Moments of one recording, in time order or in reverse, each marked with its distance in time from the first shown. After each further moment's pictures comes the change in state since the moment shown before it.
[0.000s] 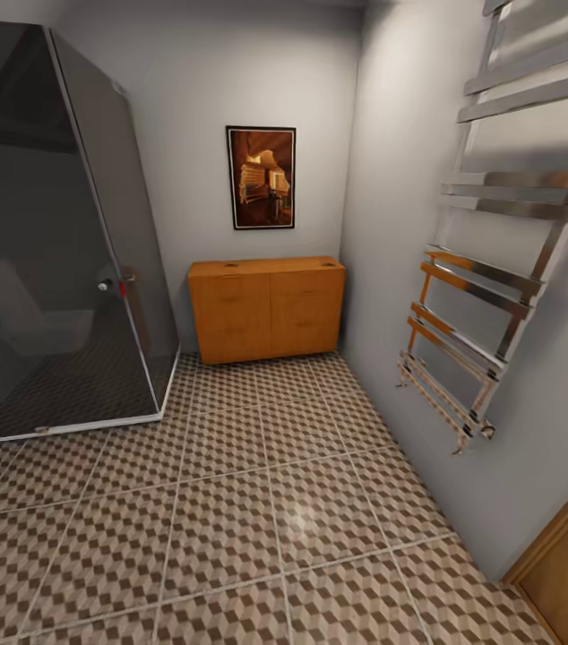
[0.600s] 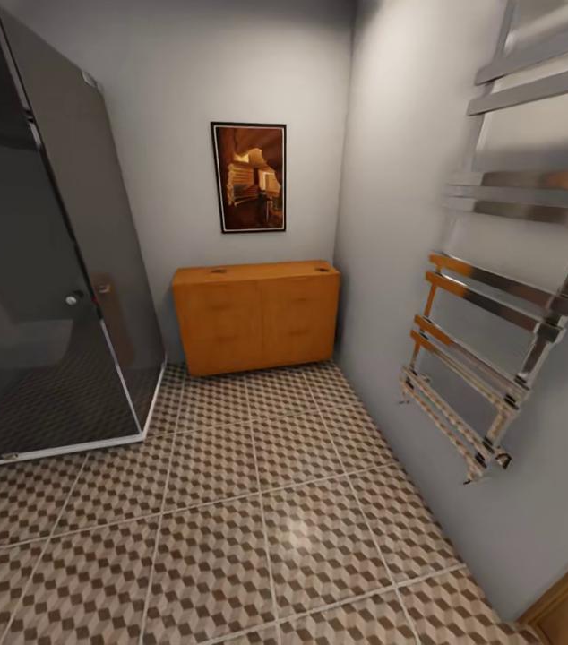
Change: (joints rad) left arm 0.000 0.000 0.000 0.000 0.000 0.000 0.000; right arm 0.001 0.002 0.000 0.000 0.000 0.000 0.000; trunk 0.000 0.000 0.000
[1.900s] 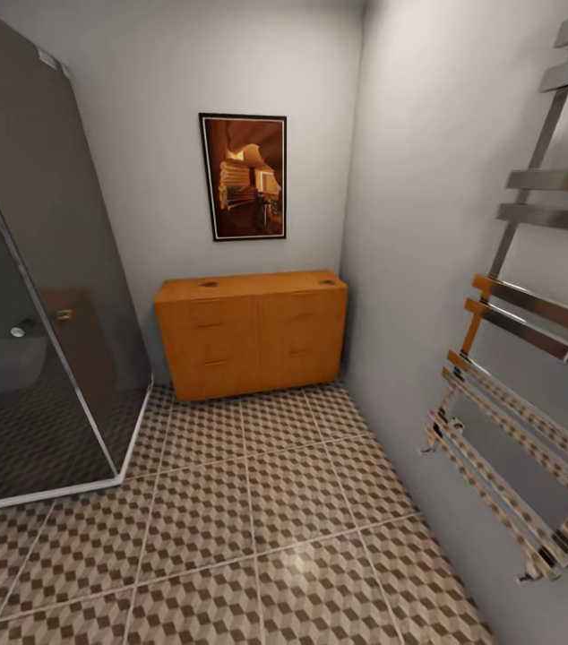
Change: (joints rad) left arm 0.000 0.000 0.000 0.000 0.000 0.000 0.000; right arm 0.000 -0.003 0.001 -0.002 0.007 -0.001 0.000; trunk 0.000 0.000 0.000
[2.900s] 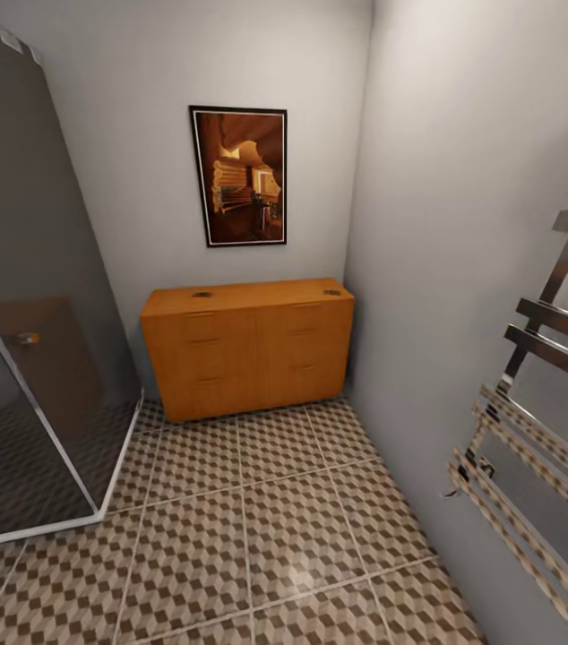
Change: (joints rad) left arm 0.000 0.000 -0.001 0.000 0.000 0.000 0.000; right arm 0.000 0.001 0.004 -0.002 0.009 -0.002 0.001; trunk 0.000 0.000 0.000
